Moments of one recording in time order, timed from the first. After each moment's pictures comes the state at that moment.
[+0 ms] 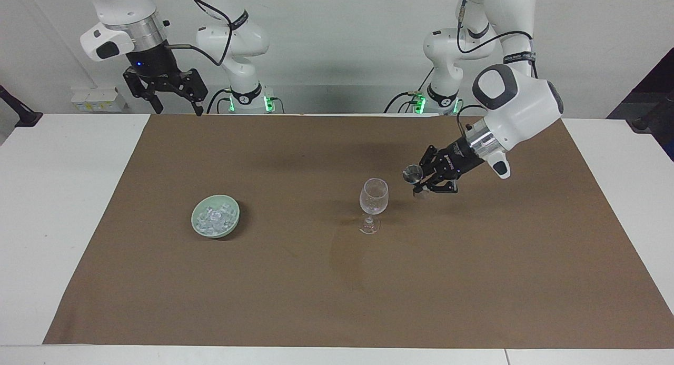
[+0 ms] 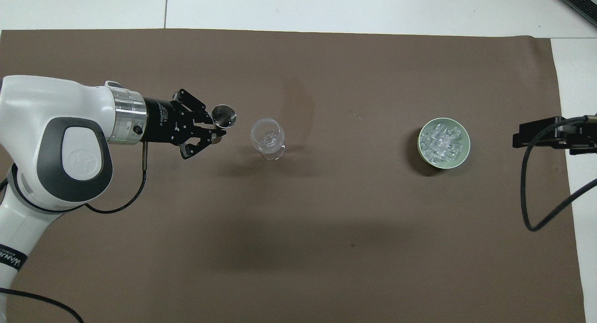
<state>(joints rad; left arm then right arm) 0.00 0.11 -0.29 -1.91 -0.74 2.17 -1.61 0.04 -0.07 -0.03 -1.55 0.03 1.54 0.15</state>
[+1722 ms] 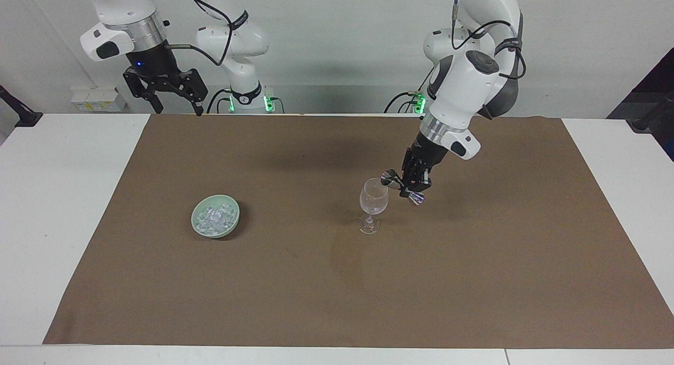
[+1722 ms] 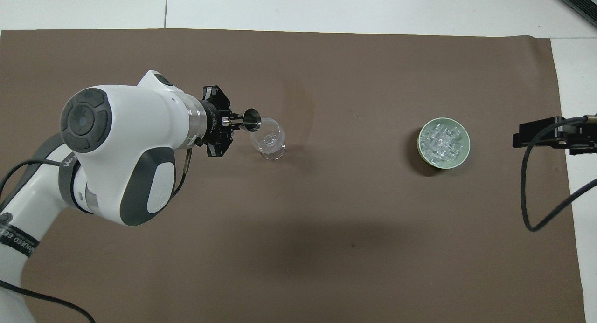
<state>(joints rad) -0.01 0.14 -0.46 -1.87 -0.14 2.35 -1.89 0.04 -0.07 -0.03 -1.55 0.03 1.54 0.15</state>
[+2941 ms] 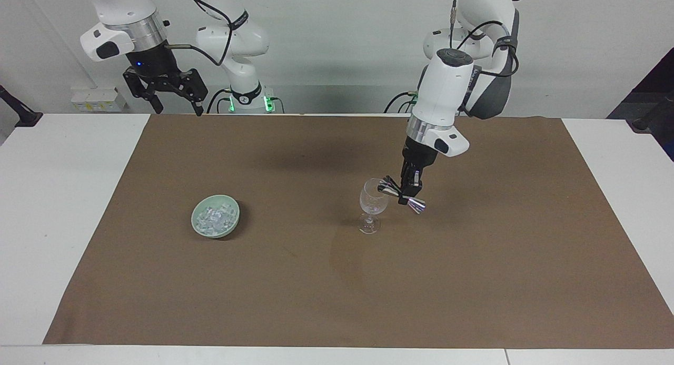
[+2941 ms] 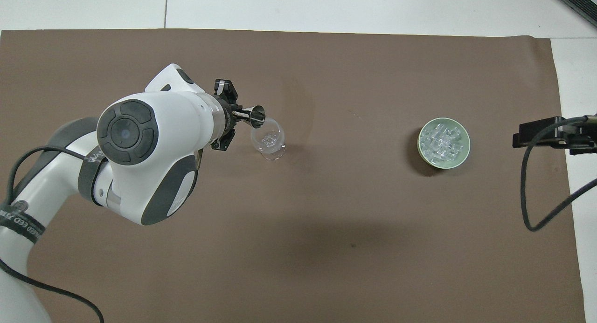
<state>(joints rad) -0.01 0.17 -0.50 -1.85 0.10 2.40 -1.91 0.04 -0.07 -0.03 -1.55 0.03 1.54 0.15</state>
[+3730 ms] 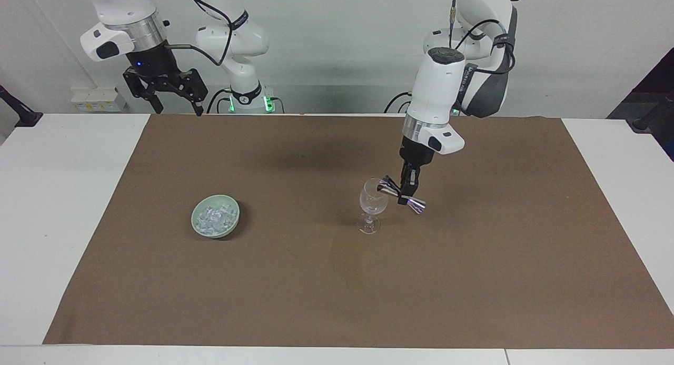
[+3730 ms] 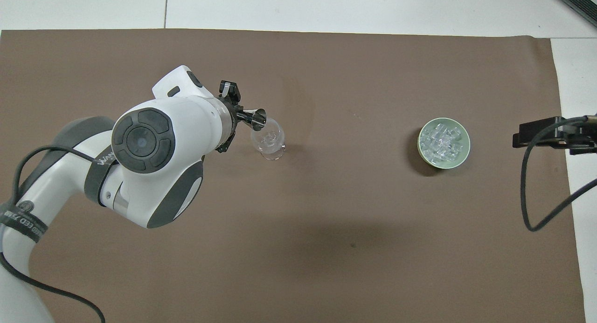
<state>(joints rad) -0.01 0.17 -0.52 -1.85 0.19 2.40 -1.91 0.04 -0.07 -0.03 -1.55 0.03 1.54 0.15</state>
